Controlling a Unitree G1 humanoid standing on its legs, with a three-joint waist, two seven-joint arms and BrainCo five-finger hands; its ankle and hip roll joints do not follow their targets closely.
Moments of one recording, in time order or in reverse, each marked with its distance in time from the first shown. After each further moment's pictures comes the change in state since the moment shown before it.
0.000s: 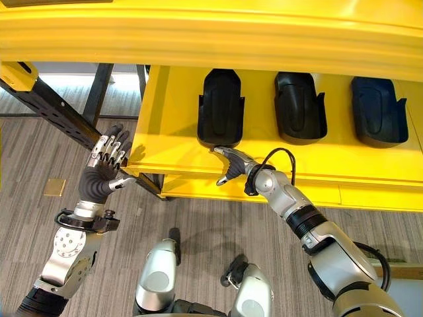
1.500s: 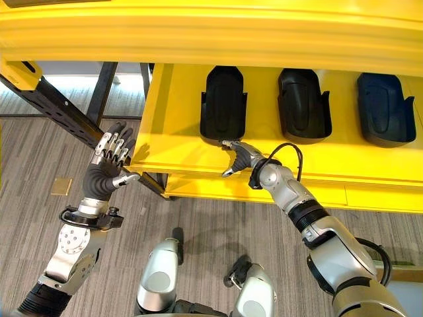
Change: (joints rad) left arm -0.034 -0.001 -0.033 0.007 -0.001 -0.001 0.024; right arm -0.046 -0.001 -0.022 0.077 0.000 0.008 -0.042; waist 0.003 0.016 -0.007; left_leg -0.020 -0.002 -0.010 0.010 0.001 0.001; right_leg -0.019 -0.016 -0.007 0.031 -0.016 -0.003
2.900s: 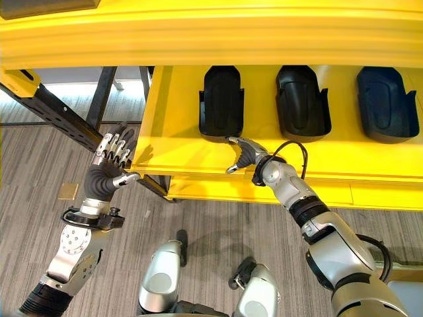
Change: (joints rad) left arm 0.000 -0.005 -0.015 0.002 -0.036 -0.001 0.000; right arm -0.039 0.001 0.000 0.080 0.020 0.018 -0.026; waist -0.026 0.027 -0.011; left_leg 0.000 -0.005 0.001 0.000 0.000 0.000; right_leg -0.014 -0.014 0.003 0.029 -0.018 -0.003
